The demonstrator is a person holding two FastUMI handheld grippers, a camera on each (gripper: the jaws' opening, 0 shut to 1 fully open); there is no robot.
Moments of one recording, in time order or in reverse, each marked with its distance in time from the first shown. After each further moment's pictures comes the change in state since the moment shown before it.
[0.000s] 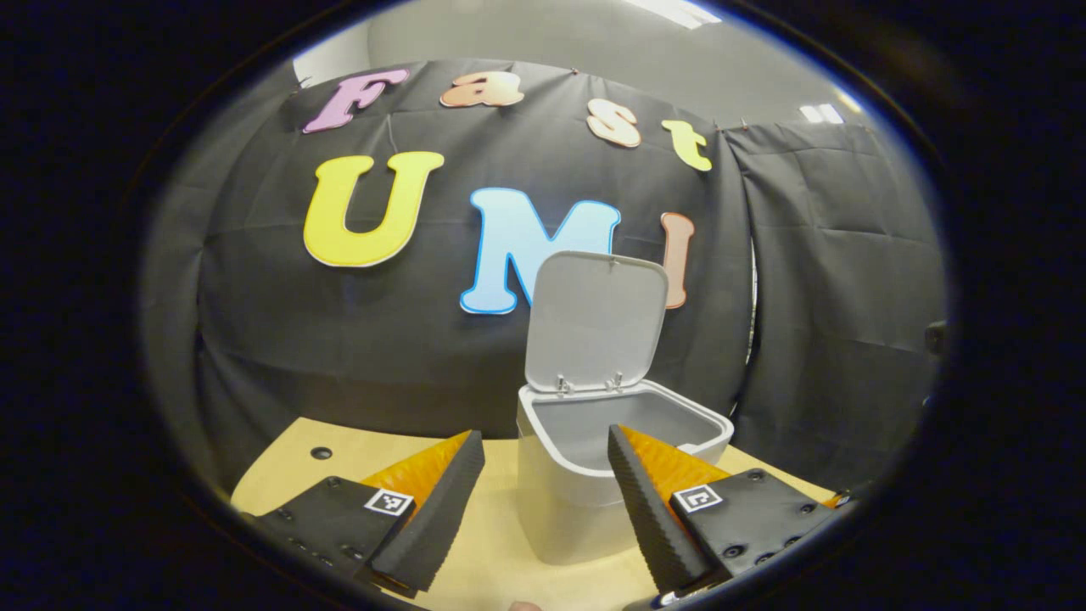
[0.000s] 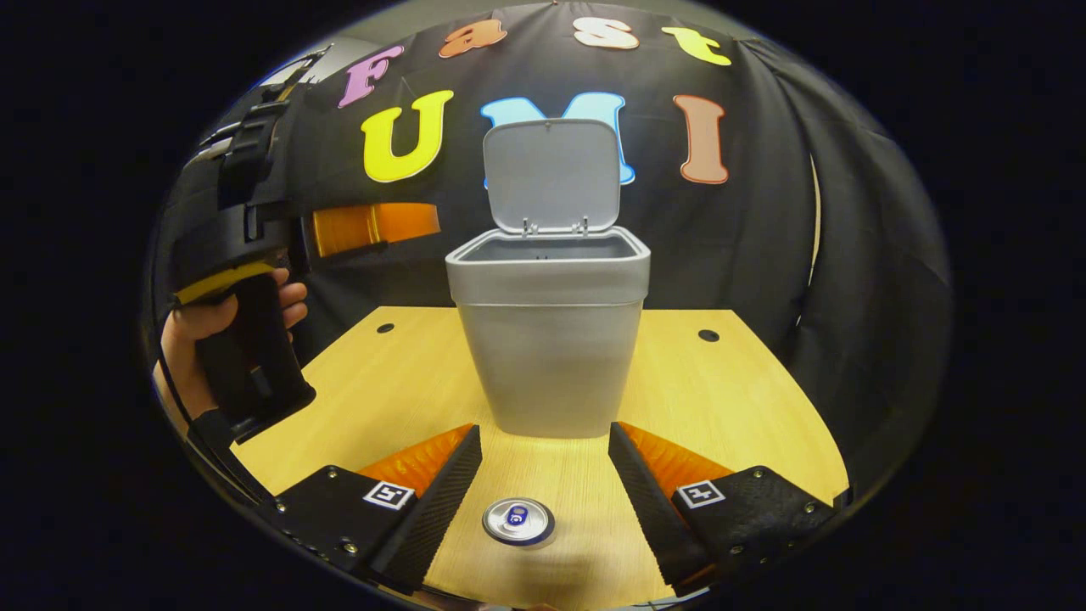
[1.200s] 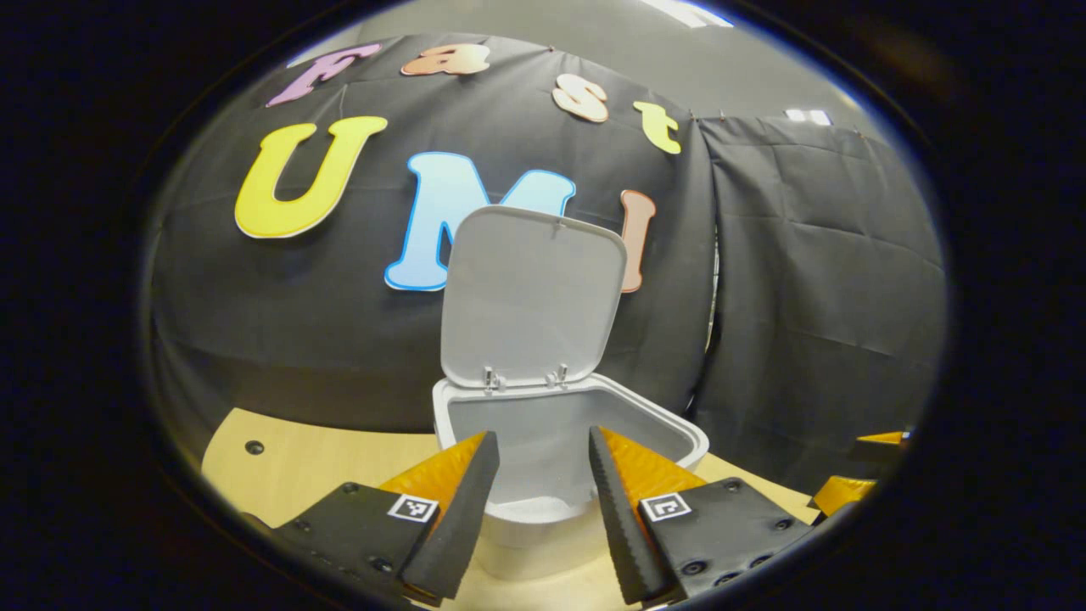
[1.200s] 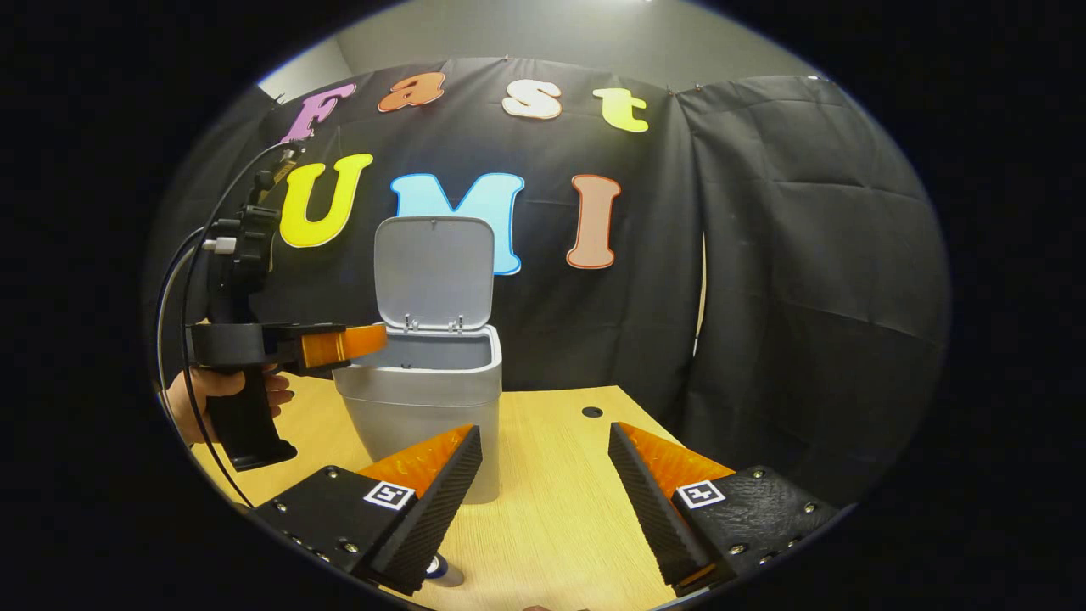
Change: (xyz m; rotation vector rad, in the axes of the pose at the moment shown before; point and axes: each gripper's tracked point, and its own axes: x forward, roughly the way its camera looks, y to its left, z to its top) left arm 0.079 -0.057 -0.024 -0.043 0.072 -0.189; right arm -0.055 -0.094 0.078 -0.007 -0.313 -0.374
